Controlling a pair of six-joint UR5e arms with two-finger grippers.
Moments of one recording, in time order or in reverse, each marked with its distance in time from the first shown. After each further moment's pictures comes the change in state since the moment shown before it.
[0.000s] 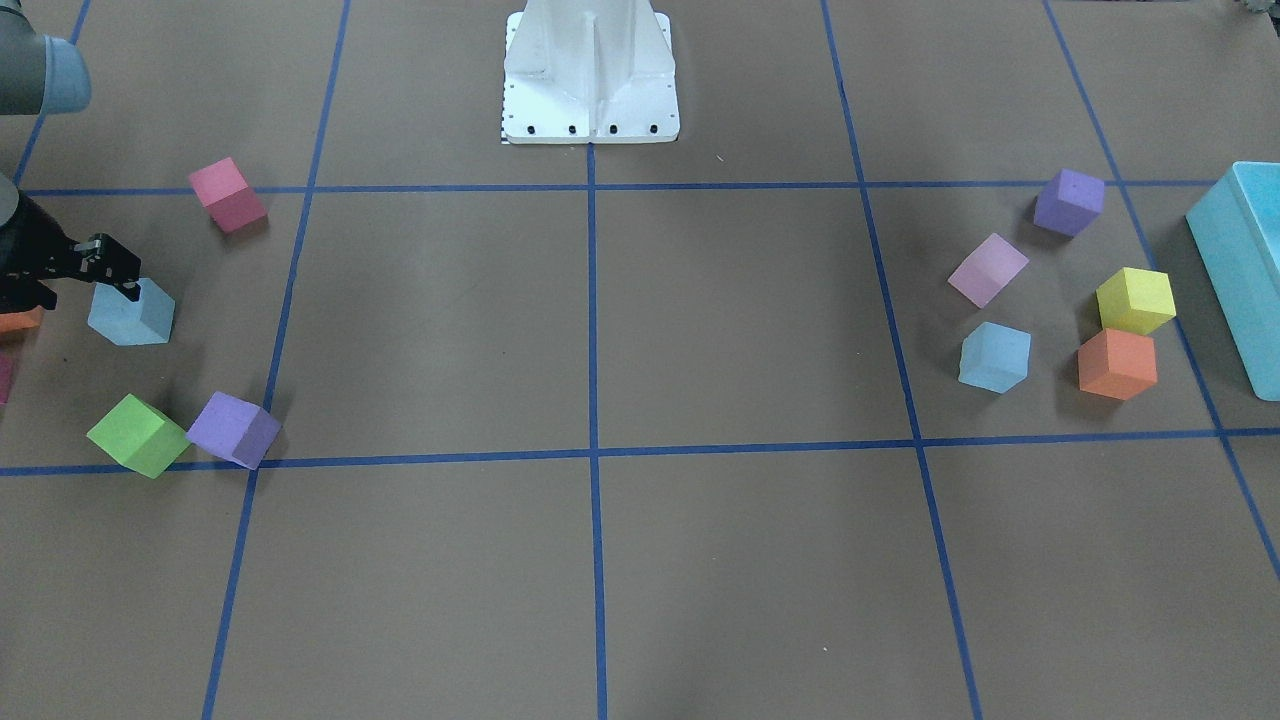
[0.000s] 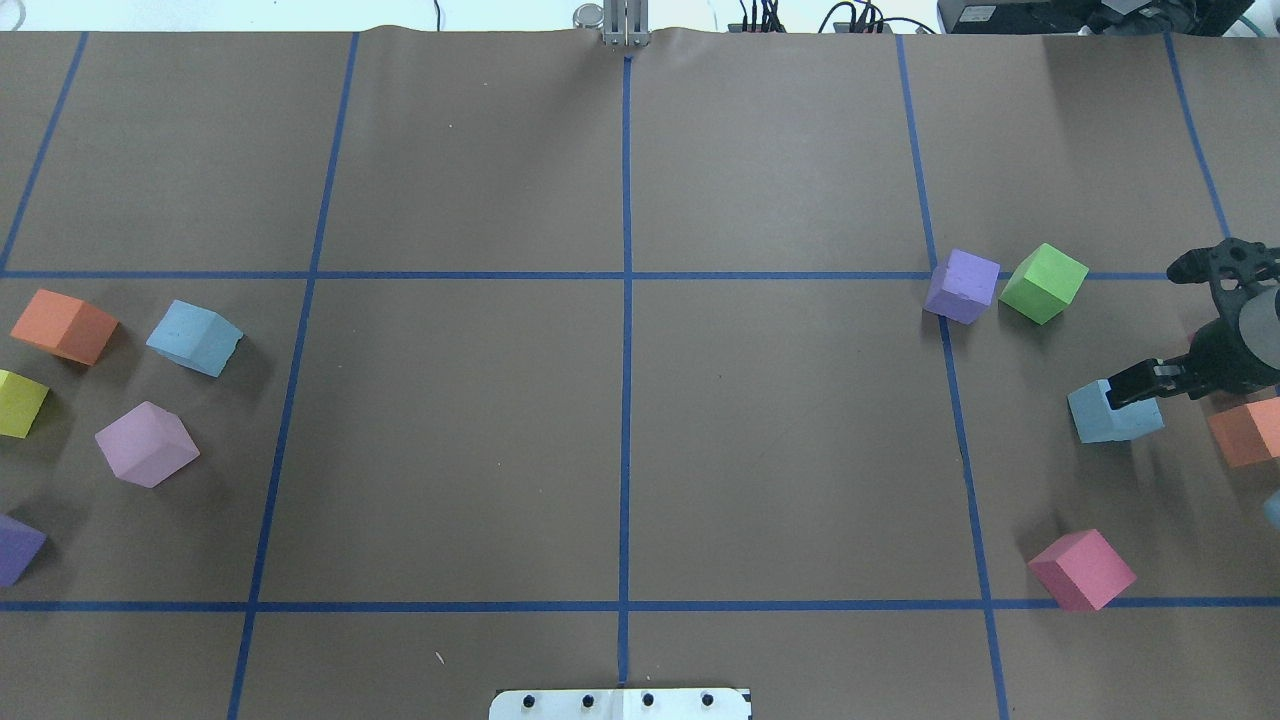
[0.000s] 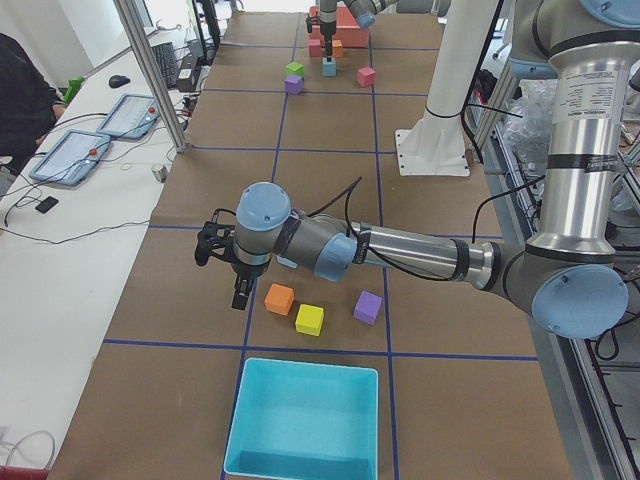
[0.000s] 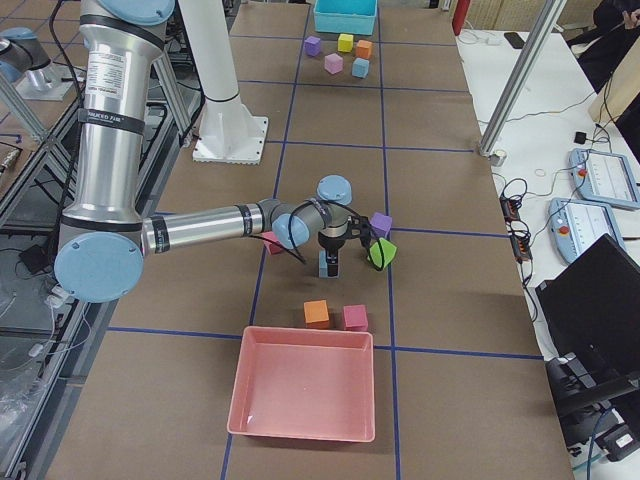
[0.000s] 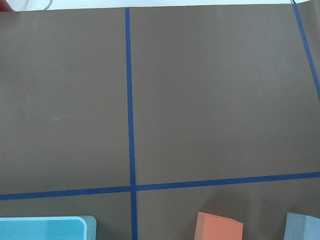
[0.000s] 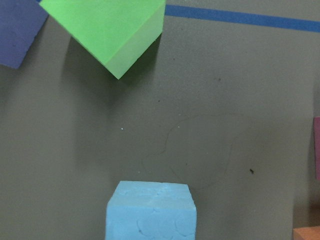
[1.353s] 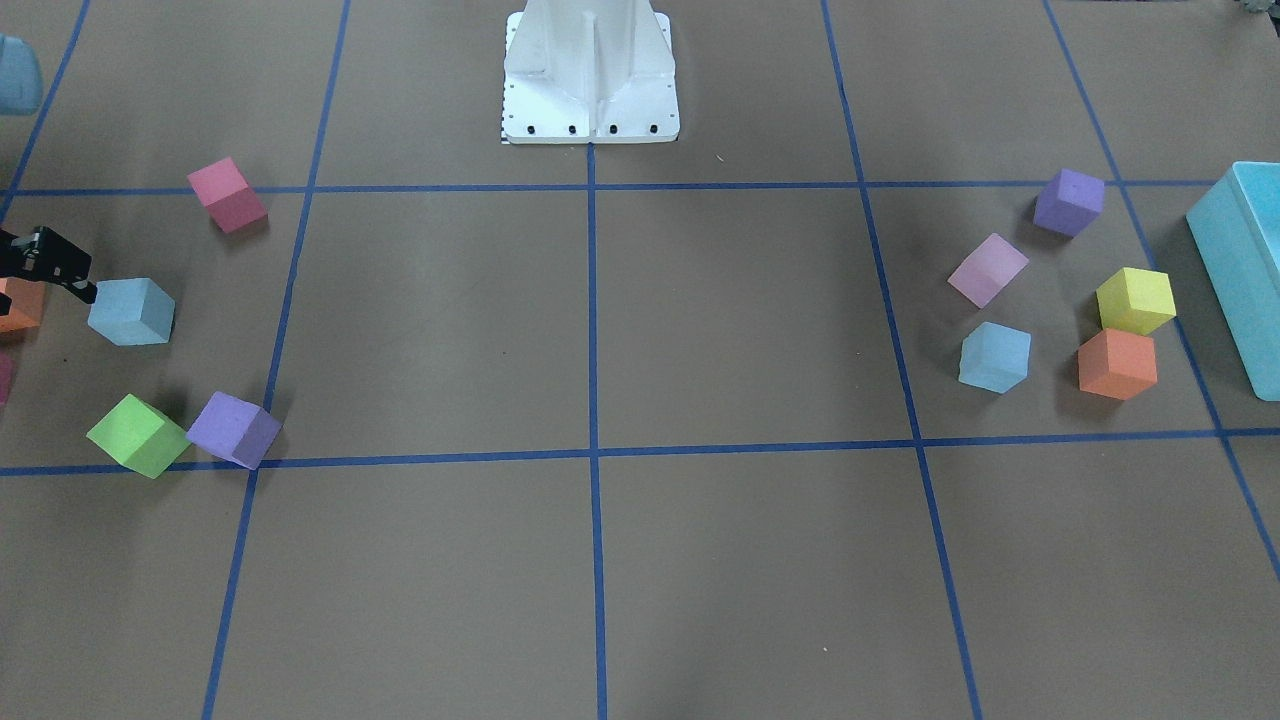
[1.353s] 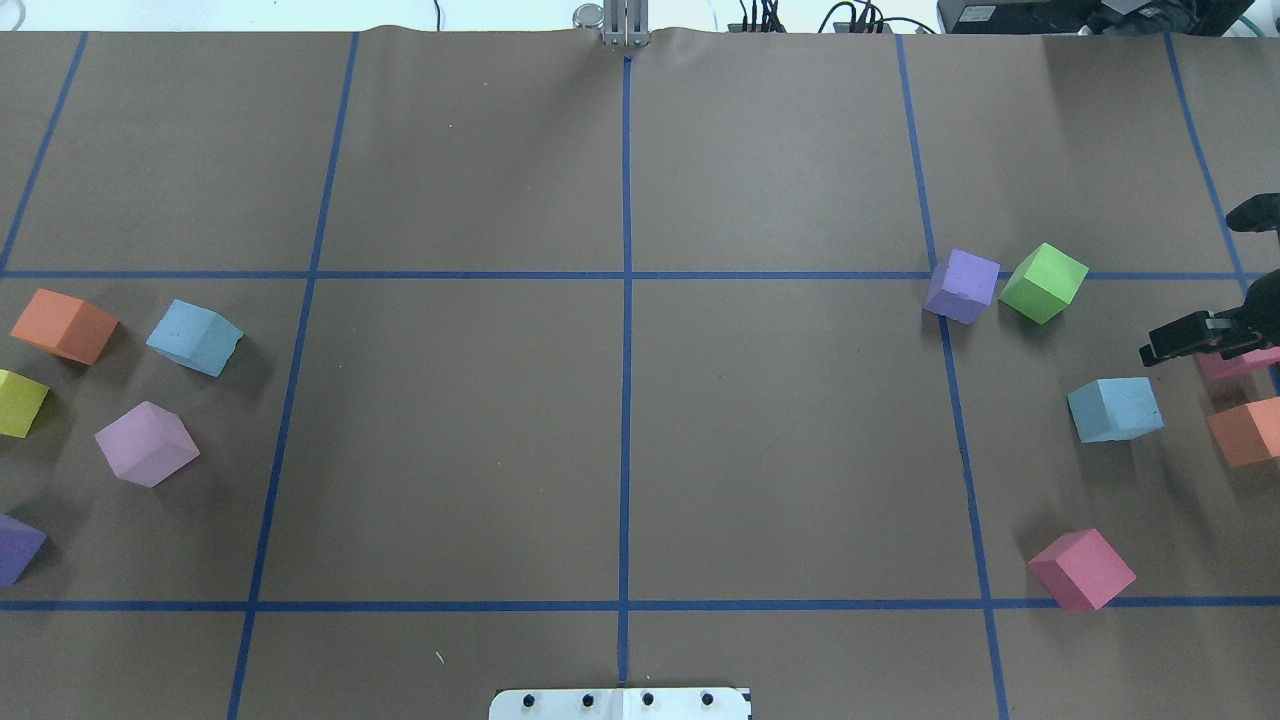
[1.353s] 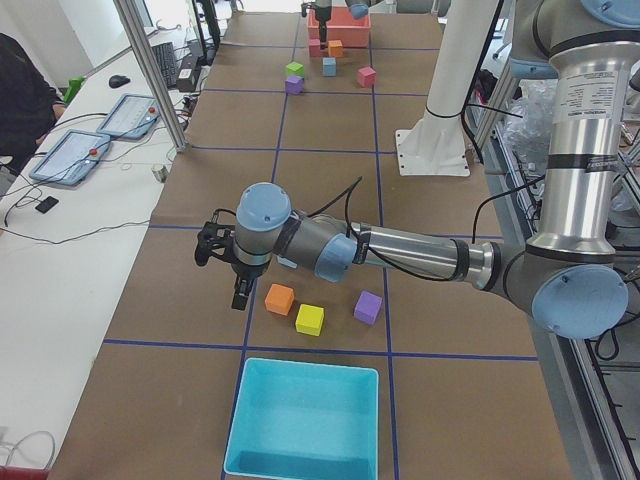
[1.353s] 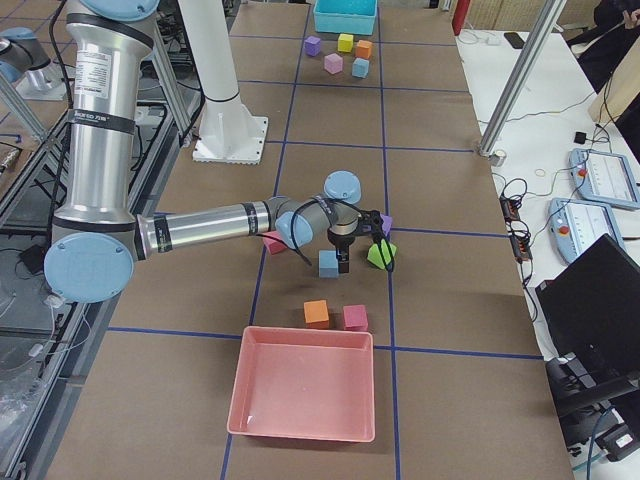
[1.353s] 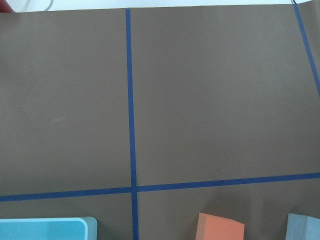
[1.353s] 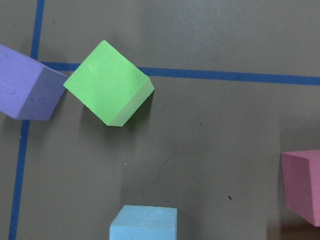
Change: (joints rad) left arm 0.000 0.000 0.003 -0.003 0.001 0.000; right arm 0.117 0.021 0.015 -0.005 0.074 -0.059
